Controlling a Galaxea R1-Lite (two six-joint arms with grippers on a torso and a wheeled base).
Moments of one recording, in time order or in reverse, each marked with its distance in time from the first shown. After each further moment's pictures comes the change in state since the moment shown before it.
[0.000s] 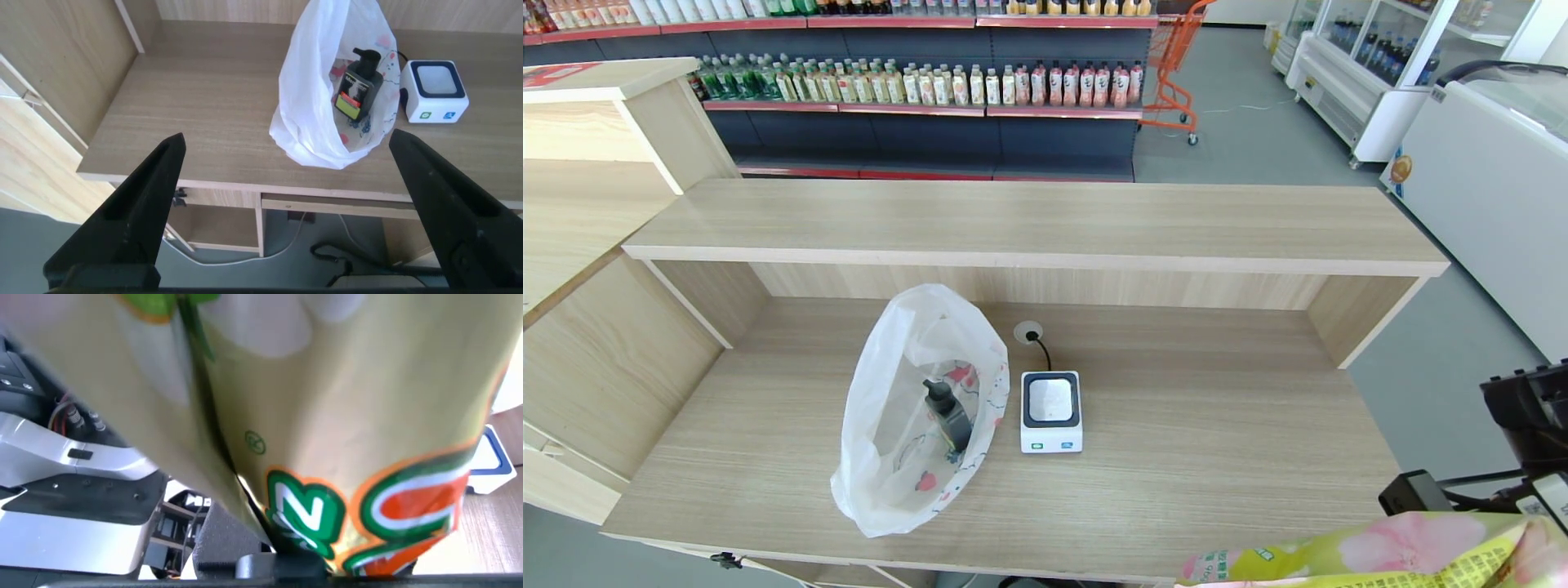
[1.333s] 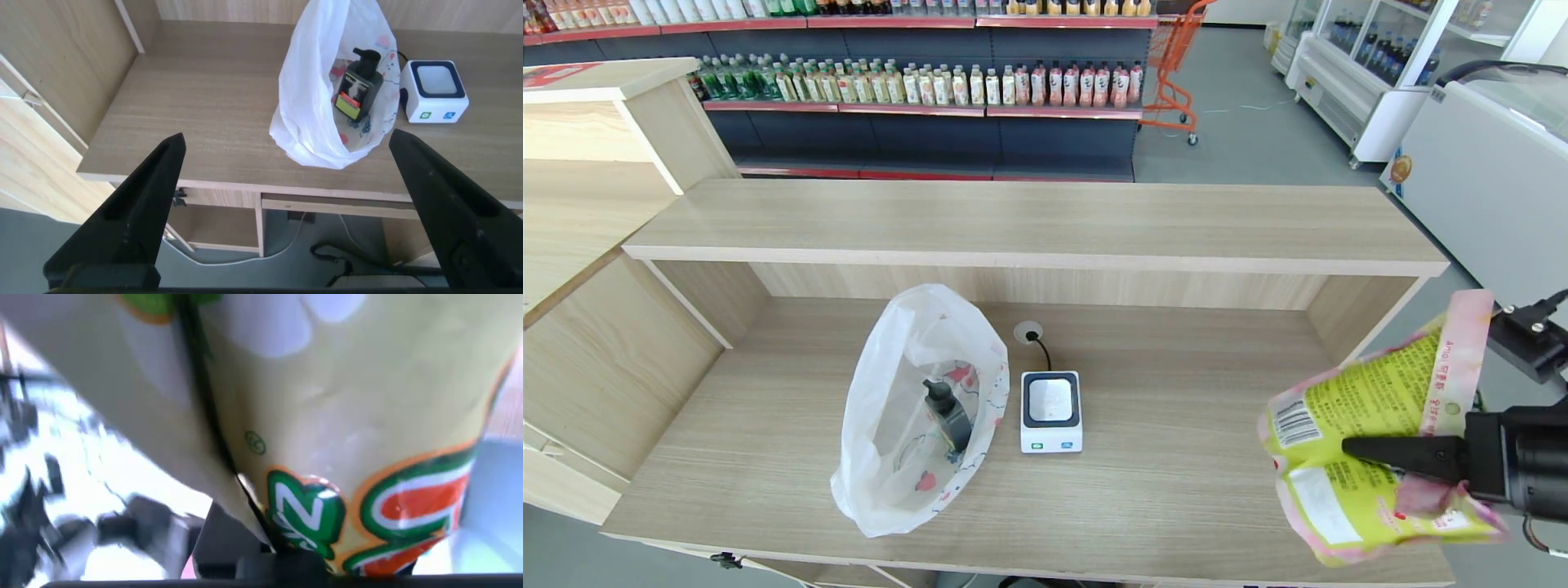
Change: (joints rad) left arm 0.000 0.000 0.000 0.000 0.000 0.000; right arm -0.064 -0.179 -0.114 -0.013 -0.762 1.642
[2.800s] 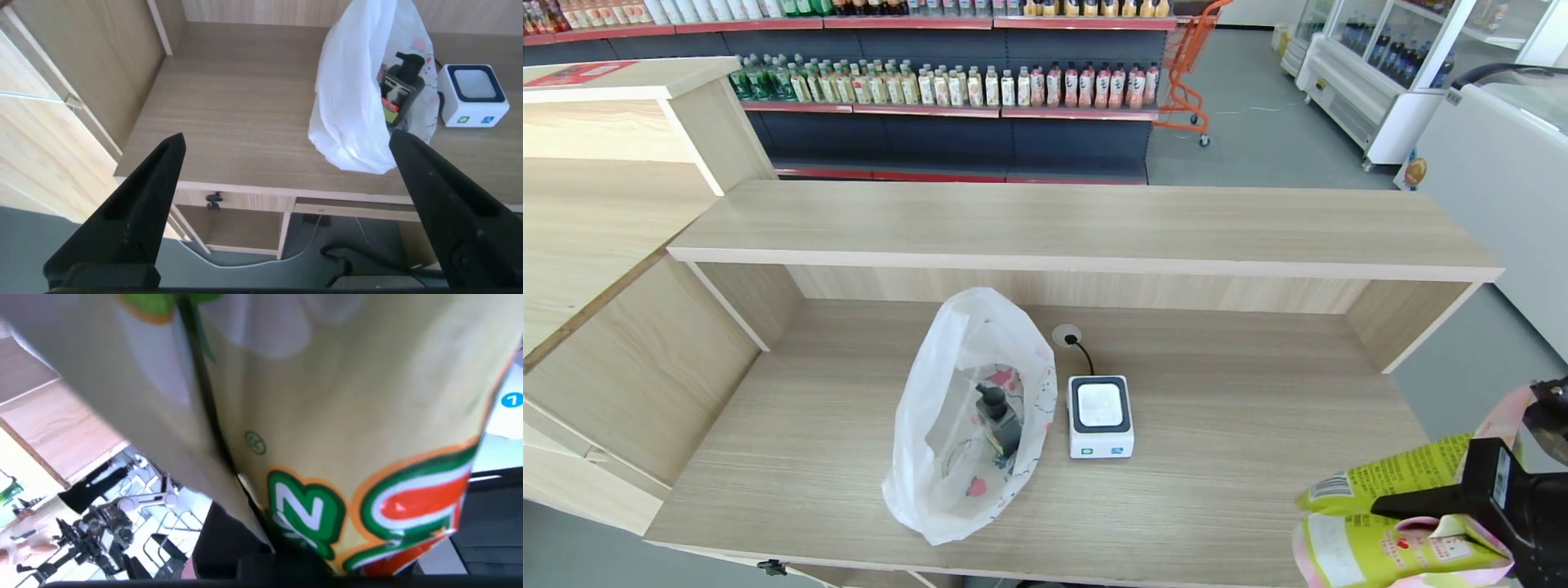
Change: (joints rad) left arm 0.000 0.000 0.000 0.000 0.000 0.000; right arm 0.186 -0.038 -0.066 0.315 -0.290 0.657
